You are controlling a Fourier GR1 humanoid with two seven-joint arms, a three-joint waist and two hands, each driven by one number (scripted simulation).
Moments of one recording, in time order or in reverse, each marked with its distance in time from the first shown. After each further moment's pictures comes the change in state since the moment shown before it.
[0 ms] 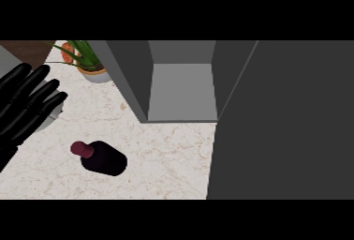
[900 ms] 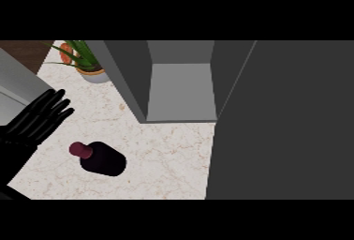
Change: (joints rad) left arm 0.219 -0.013 0.089 0.291 -0.006 -0.338 -0.308; right arm -0.072 -0.017 0.008 -0.004 0.003 -0.043 0.061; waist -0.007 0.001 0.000
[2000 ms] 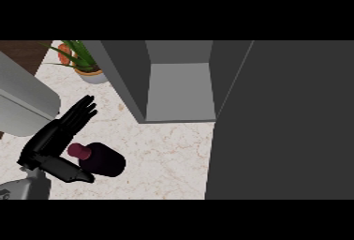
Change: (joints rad) left arm -0.072 -0.035 -0.023 0.525 -0.351 -0.100 -0.429; right arm 0.017 -0.035 -0.020 -0.001 -0.003 -0.003 -0.037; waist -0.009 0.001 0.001
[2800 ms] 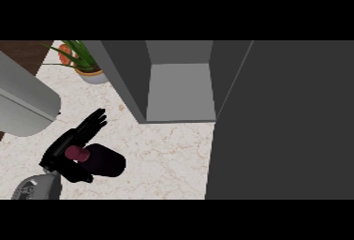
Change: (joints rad) left arm -0.046 0.024 -0.027 0.364 -0.148 -0.048 -0.318; right arm 0.022 -0.009 0.024 -0.002 0.000 -0.011 -0.019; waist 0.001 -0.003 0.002
